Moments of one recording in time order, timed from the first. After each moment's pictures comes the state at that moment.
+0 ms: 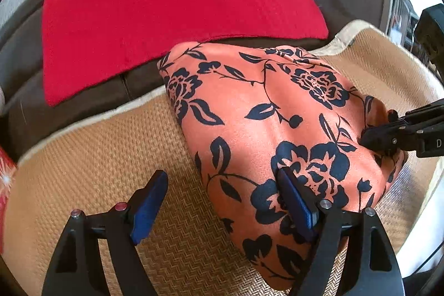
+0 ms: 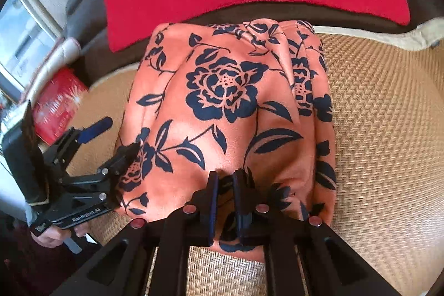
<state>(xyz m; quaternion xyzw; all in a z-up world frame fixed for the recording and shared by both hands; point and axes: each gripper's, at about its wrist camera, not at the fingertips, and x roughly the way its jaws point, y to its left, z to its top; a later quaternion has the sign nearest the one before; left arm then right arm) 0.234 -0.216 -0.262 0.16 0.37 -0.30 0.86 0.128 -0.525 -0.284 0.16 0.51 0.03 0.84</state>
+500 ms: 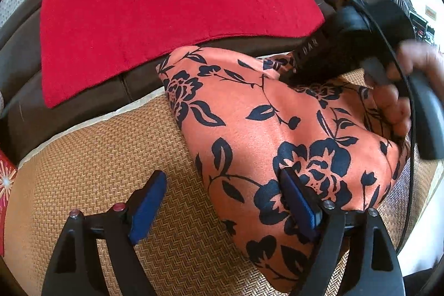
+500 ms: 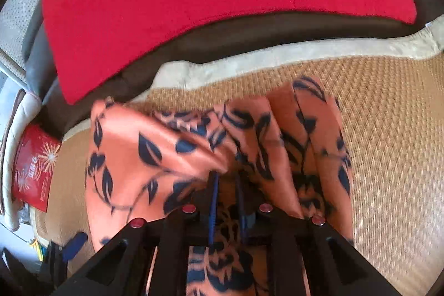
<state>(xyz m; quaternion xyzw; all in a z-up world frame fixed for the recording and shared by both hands) 0.235 -0.218 -0.254 0.17 0.36 -0.30 0.86 0.261 -0.566 -0.299 0.22 0.51 -0.04 0.83</state>
